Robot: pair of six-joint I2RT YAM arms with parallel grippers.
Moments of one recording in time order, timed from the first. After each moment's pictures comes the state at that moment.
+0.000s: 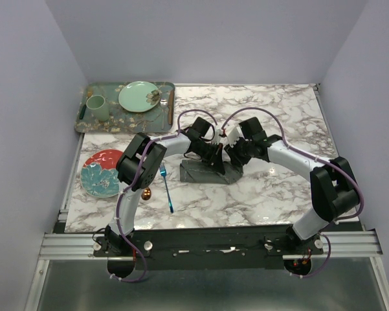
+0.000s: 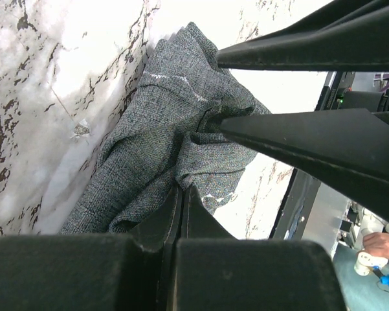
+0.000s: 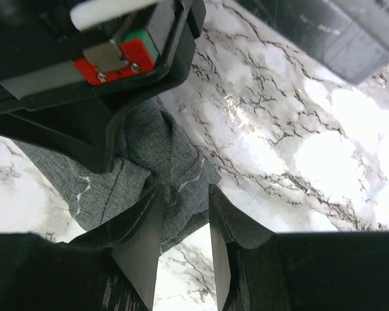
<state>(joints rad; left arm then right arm) -0.61 2.16 1.42 -0.26 0.86 -0.24 0.48 1.61 1.01 -0.37 -0.23 -0.39</state>
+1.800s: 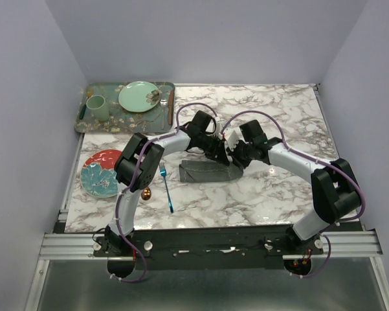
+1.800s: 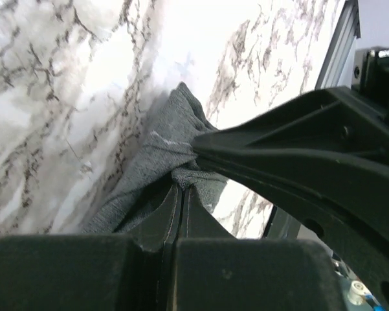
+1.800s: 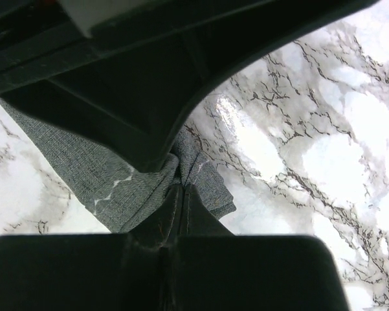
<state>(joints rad) -0.61 2.13 1.45 -0.18 0.84 -0.37 0.49 1.59 0.98 -0.36 -0.25 -0.47</state>
